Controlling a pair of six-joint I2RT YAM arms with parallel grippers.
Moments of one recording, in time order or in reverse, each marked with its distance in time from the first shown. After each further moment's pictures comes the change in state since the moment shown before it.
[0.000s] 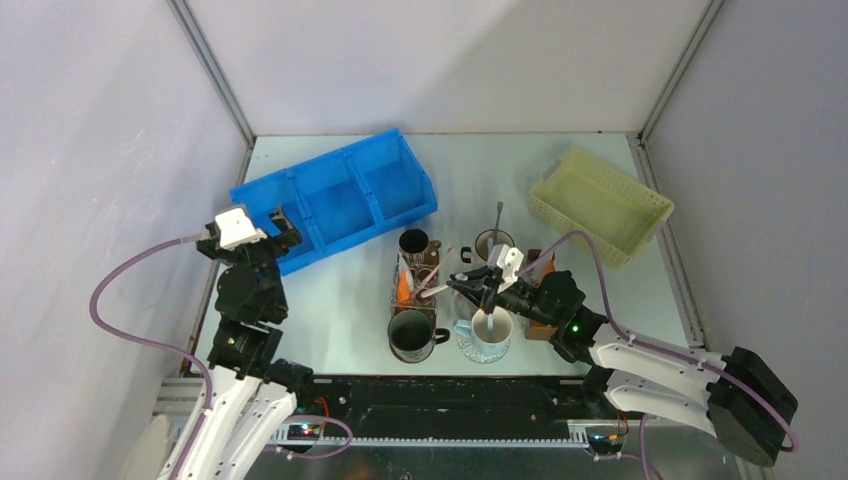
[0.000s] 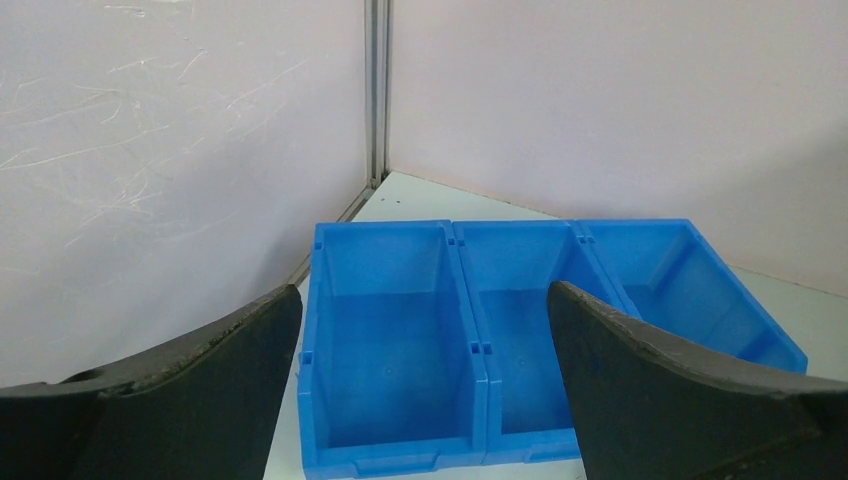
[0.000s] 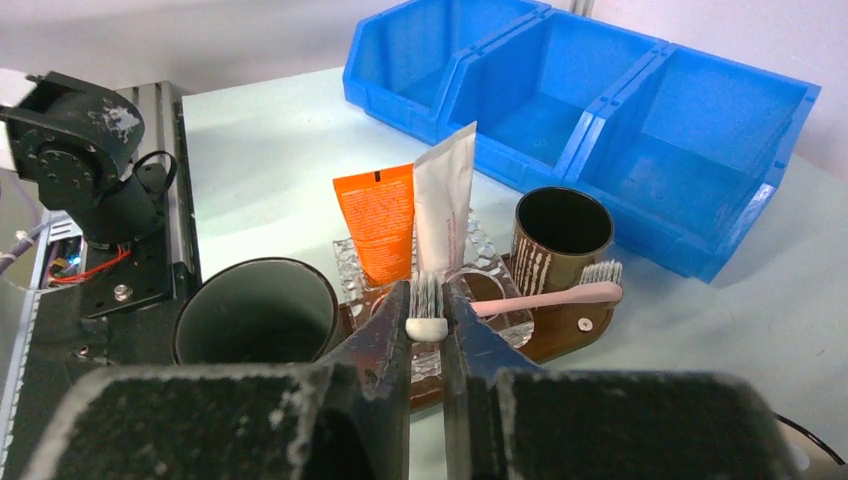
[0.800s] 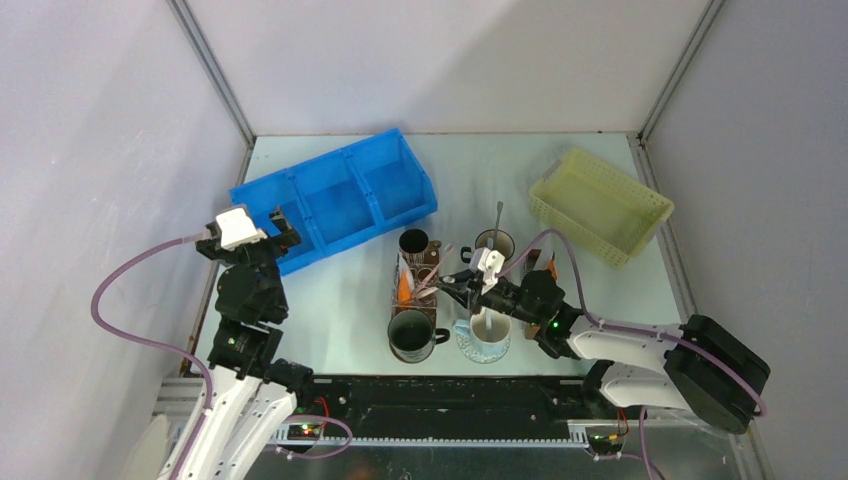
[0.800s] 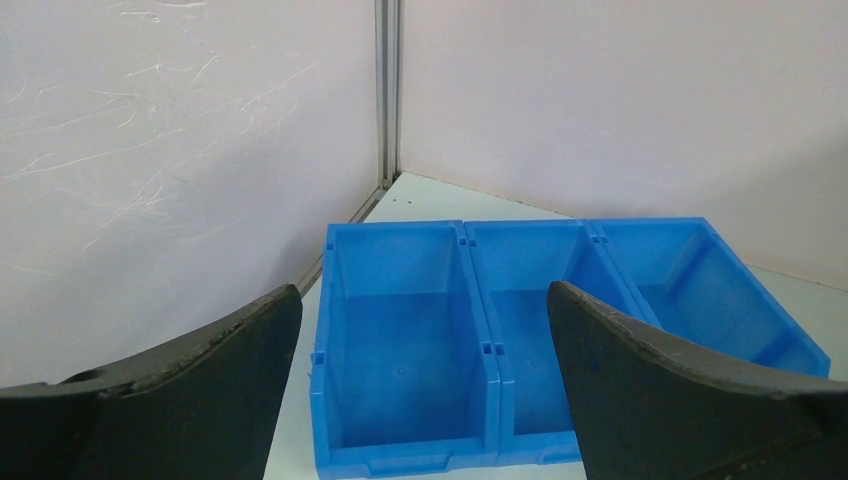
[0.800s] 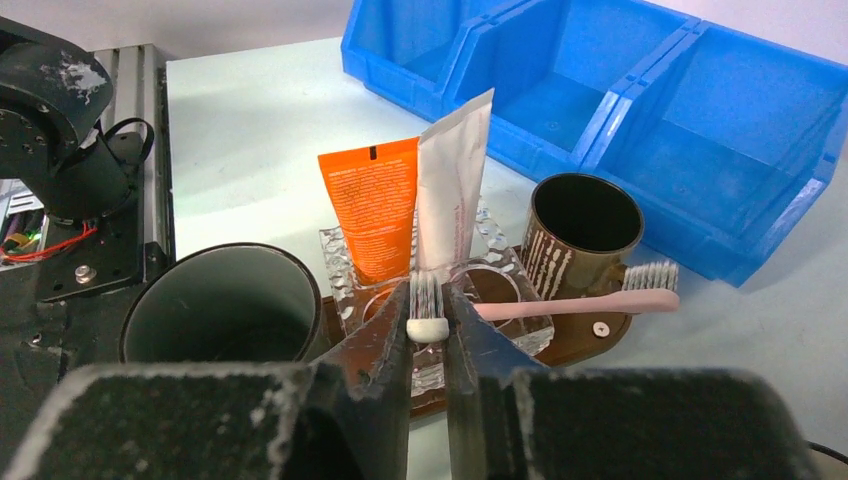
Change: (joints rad) left arm 0.000 0.003 -0.003 0.003 -0.014 0.027; right arm 0.023 0.238 -0.006 0.210 -0.004 -0.037
